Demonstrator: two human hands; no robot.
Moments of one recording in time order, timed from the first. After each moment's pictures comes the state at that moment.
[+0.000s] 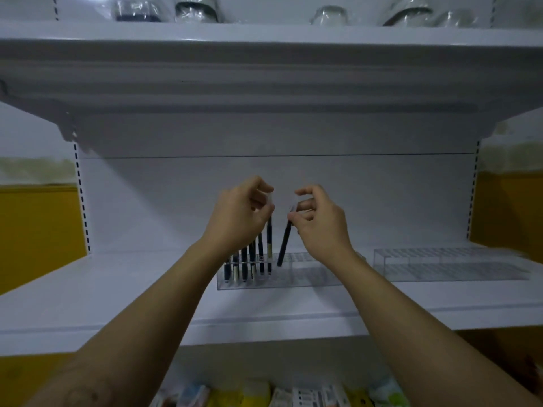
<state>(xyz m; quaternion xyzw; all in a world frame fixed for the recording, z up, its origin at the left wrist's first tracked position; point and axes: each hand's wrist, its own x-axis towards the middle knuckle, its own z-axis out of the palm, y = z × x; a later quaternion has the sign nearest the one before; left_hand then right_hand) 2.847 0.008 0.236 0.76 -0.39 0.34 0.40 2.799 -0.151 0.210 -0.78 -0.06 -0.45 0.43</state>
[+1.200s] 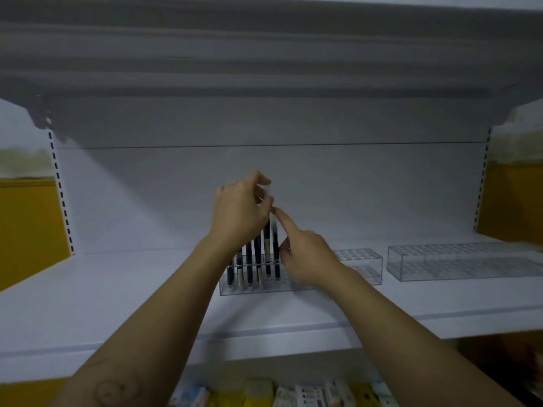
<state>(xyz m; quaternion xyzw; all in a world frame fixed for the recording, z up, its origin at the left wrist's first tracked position) 2.904 -0.005 0.231 0.79 -0.34 0.38 0.35 2.846 -0.136 0.175 -0.95 -0.02 -0.25 0.21</state>
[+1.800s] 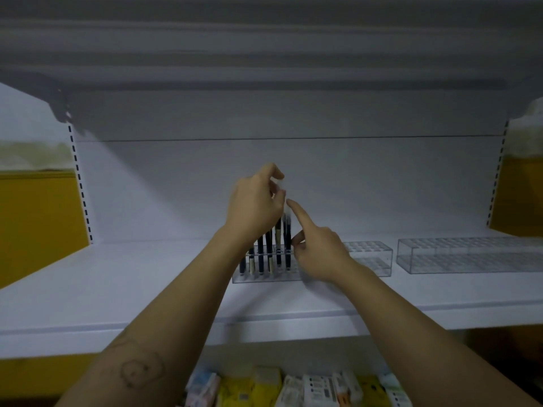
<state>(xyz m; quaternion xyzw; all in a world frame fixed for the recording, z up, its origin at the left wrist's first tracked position) 2.897 -0.005 0.228 0.78 -0.34 0.38 0.36 2.838 -0.135 0.166 -0.93 -0.01 -0.26 0.25</state>
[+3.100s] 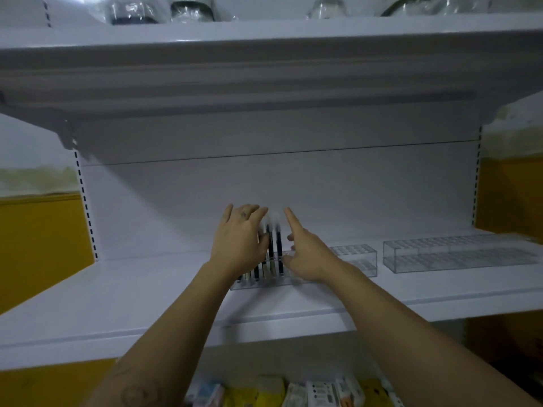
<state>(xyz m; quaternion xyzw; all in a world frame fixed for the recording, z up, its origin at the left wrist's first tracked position) 2.897 0.017 0.191 0.85 -0.33 0.39 0.11 2.824 -0.133 0.176 -0.93 -0.02 -0.21 0.29</state>
